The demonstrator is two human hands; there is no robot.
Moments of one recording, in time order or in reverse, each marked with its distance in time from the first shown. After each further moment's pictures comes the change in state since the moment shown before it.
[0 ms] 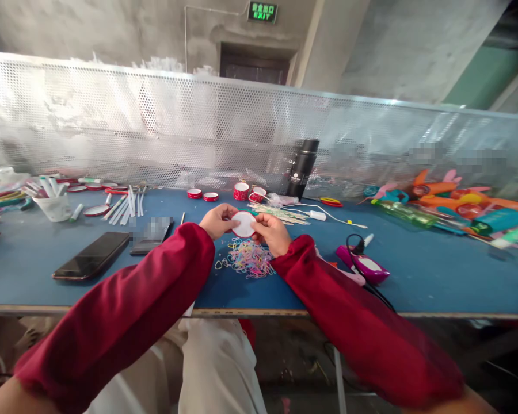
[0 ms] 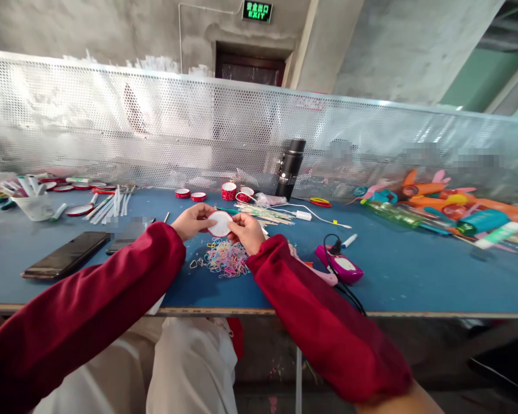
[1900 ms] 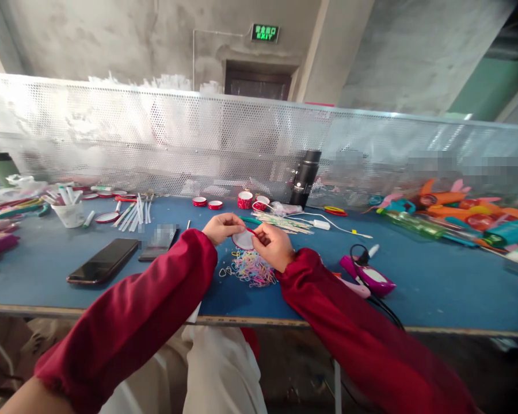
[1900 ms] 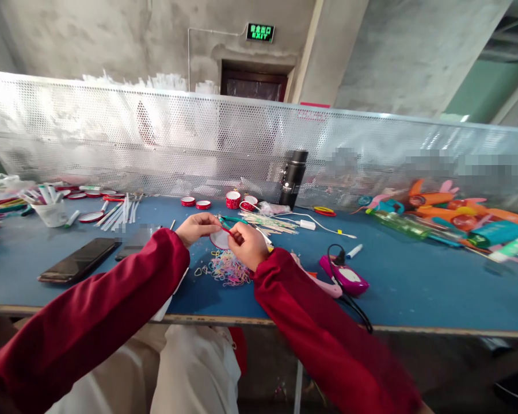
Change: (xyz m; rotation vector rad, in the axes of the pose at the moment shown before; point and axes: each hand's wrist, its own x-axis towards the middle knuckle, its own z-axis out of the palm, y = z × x) left_hand -0.001 0.009 -0.003 -0.188 -0.044 0.018; right_hand -0.015 -0.008 0.002 -0.590 -0.028 -0.526
